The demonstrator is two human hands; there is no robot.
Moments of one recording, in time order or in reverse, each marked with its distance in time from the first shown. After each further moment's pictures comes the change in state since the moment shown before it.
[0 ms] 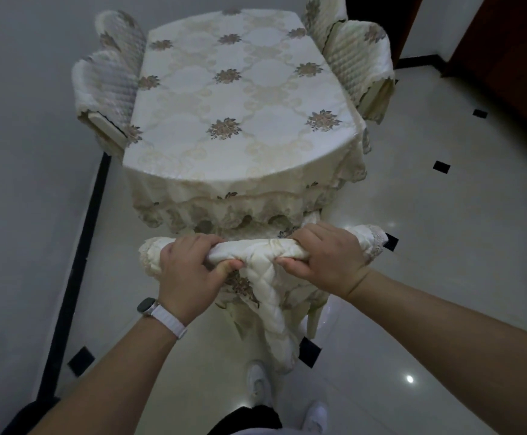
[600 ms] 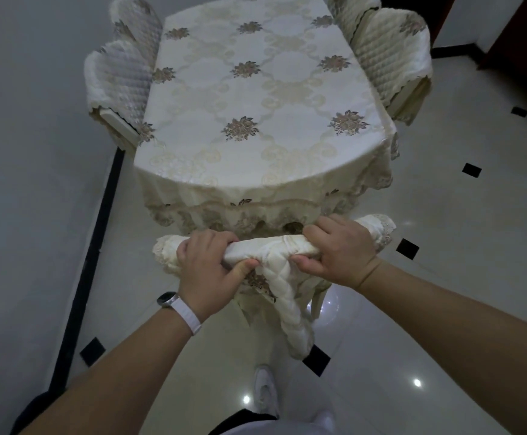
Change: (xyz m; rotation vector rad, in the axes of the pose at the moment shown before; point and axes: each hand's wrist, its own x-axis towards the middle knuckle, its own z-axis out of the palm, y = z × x) left_hand 0.046 -0.021 0.032 0.056 -0.008 -0.065; right_hand 0.044 0.048 0.052 0.002 -0.037 -0.102
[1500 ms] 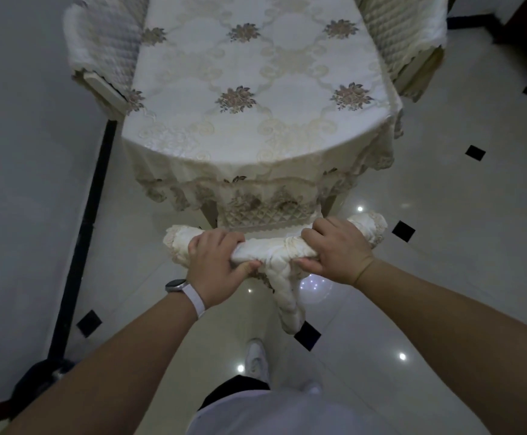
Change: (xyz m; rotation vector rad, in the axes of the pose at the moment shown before) left_hand -0.025 -0.014 0.048 0.036 -0.186 0.022; right_hand -0.048 0.014 0.020 0.039 -0.415 -0.018
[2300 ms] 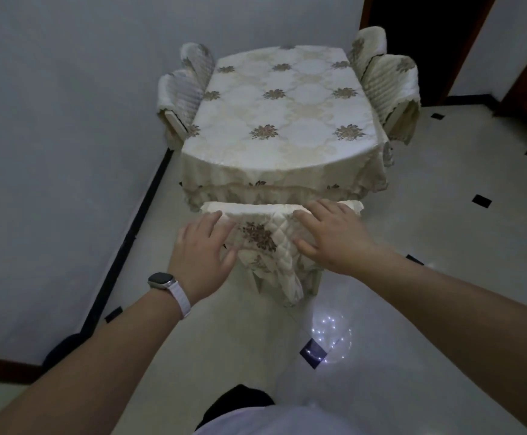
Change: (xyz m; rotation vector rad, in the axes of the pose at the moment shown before) left_hand -0.178 0.111 -0.119 0.316 0.133 -0.007; right_hand -0.099 -0.124 -0.154 -0.058 -0.160 0.094
